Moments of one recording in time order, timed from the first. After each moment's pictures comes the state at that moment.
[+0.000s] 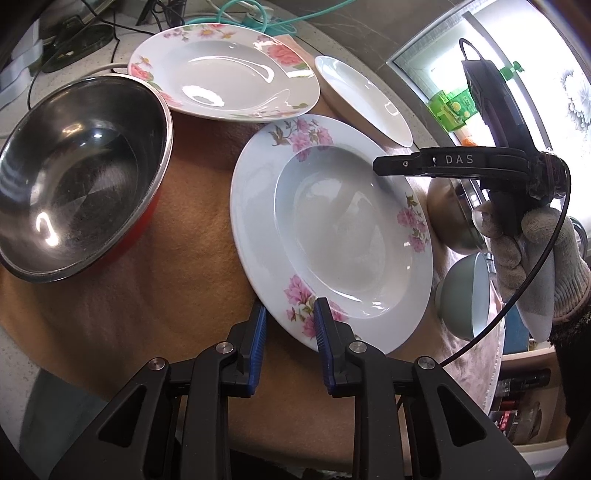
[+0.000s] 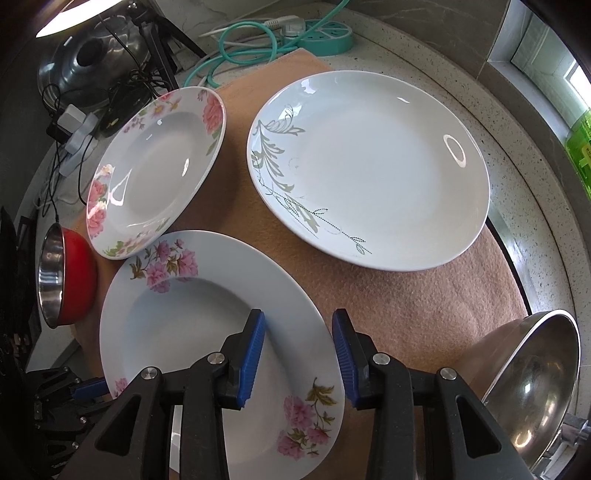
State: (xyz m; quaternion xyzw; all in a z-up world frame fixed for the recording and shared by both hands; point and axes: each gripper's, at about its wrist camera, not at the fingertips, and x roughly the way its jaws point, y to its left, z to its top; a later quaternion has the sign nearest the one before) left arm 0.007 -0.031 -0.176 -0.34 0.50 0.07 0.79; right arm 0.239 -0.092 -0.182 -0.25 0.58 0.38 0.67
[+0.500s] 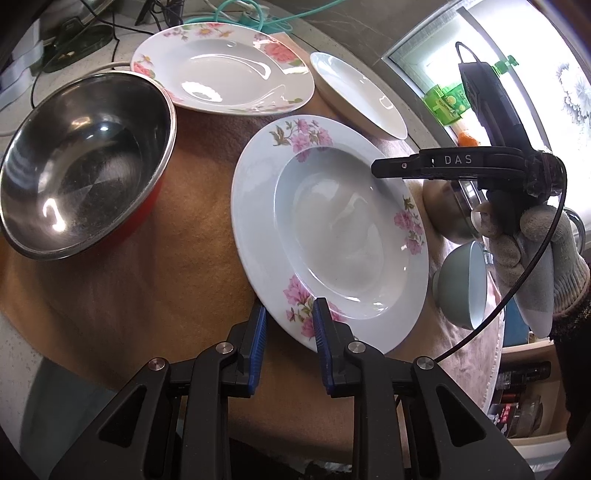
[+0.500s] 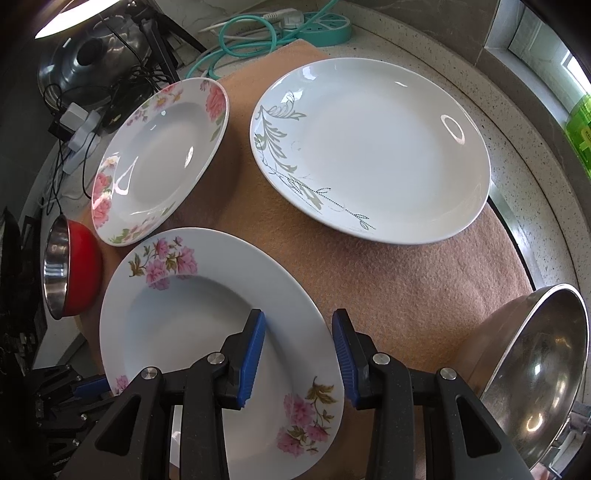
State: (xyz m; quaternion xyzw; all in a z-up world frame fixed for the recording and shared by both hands) left arm -0.002 -0.034 -0.173 -0.34 0.50 0.06 0.79; right arm 0.233 -0.106 -0.184 -0.24 0.60 0.38 0.67
